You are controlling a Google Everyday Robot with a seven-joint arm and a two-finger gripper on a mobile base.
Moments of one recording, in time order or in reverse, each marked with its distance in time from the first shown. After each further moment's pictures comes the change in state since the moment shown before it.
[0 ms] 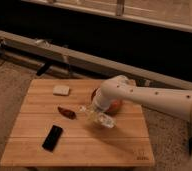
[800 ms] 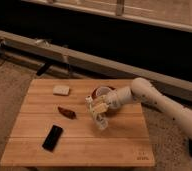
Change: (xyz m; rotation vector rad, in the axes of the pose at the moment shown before) arm -0.014 -0.005 -0.043 -0.222 -0.481 0.136
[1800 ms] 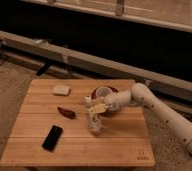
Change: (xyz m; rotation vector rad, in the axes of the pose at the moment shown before) arm 0.003 -0.008 0.019 -0.157 -0.183 0.076
